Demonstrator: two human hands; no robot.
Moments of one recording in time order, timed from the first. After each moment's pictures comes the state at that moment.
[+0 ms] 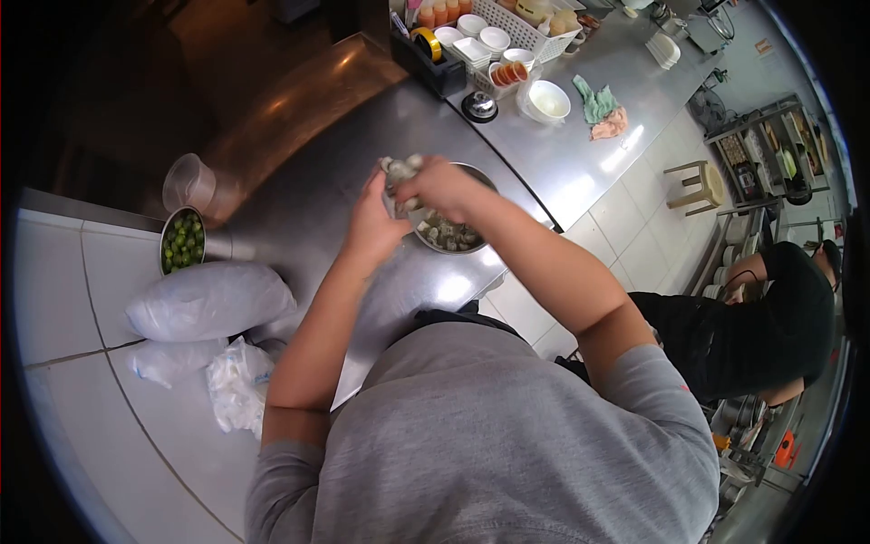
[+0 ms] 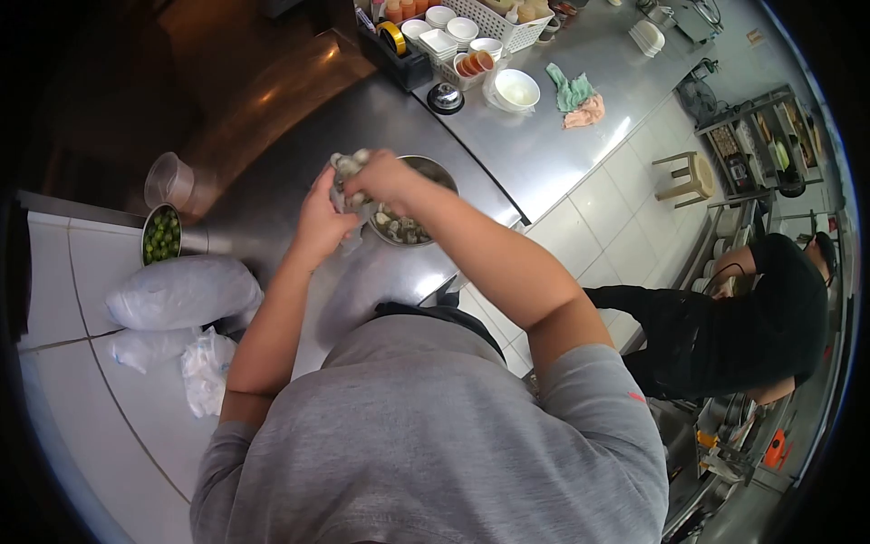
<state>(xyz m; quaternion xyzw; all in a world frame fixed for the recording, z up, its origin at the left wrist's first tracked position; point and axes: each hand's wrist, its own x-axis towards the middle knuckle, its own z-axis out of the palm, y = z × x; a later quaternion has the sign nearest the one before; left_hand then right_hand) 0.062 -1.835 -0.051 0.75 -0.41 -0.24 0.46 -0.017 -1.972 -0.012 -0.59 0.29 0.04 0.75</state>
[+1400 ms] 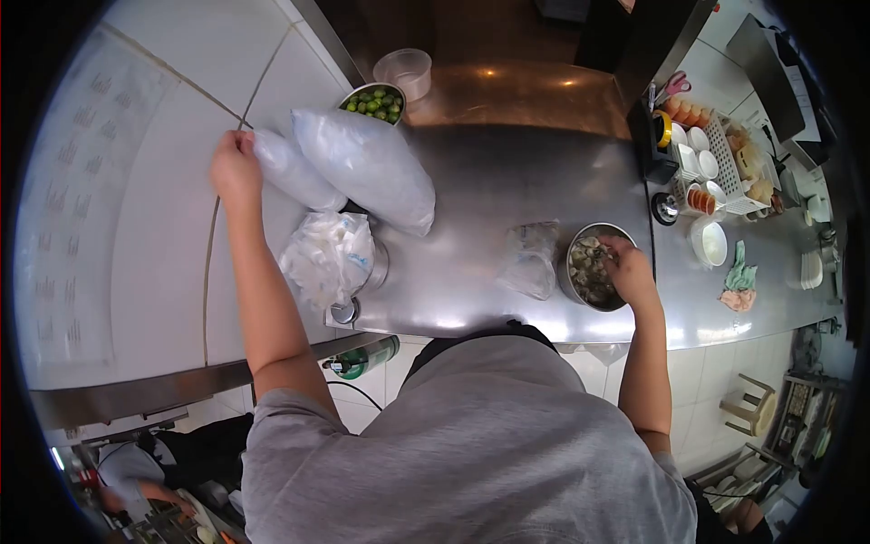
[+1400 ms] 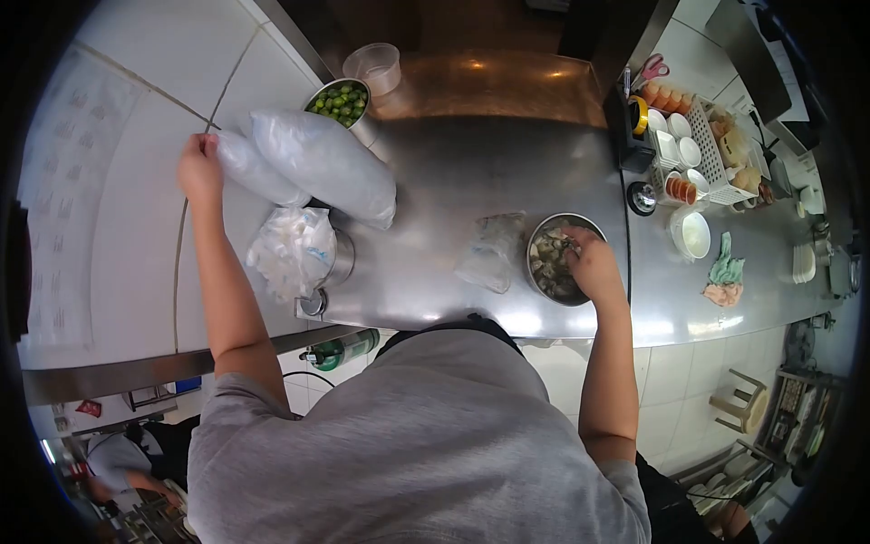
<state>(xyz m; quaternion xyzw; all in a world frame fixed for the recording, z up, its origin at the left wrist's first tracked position) 0.173 -1.491 0.106 0.93 0.04 0.33 0.15 -0.069 -2.004 -0.034 -0.94 0.08 0.00 0.33</state>
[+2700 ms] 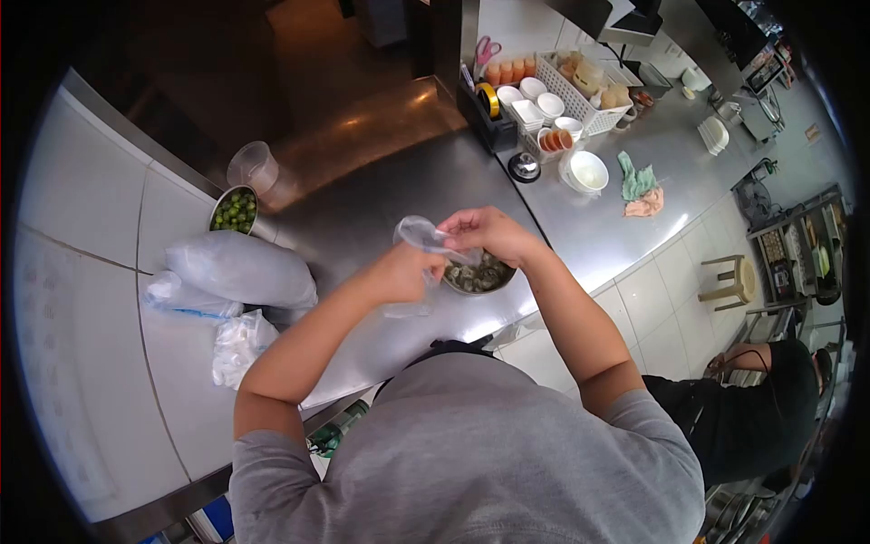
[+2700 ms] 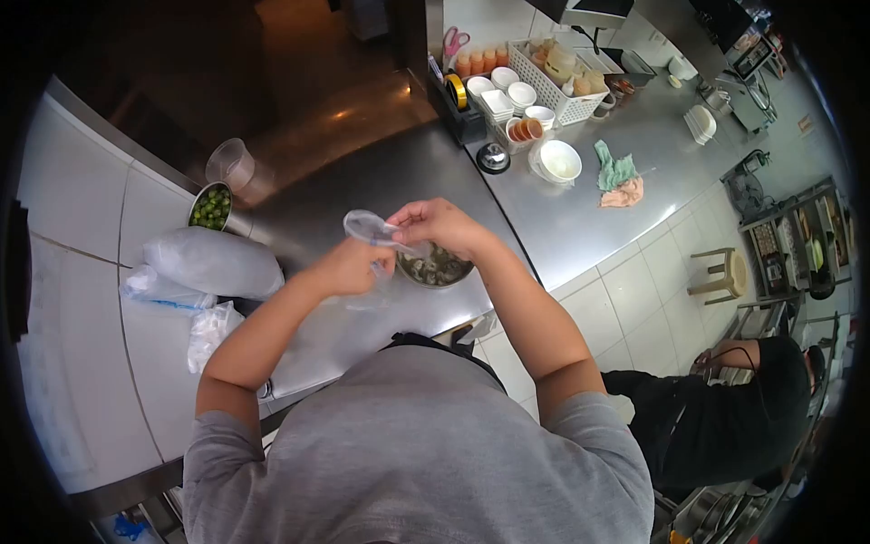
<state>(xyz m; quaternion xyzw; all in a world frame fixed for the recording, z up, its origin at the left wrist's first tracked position) 0.029 -1.813 0.029 0.72 -0.61 -0.24 0.23 -0.061 -2.010 -0.003 -0.61 0.06 0.08 0.78</state>
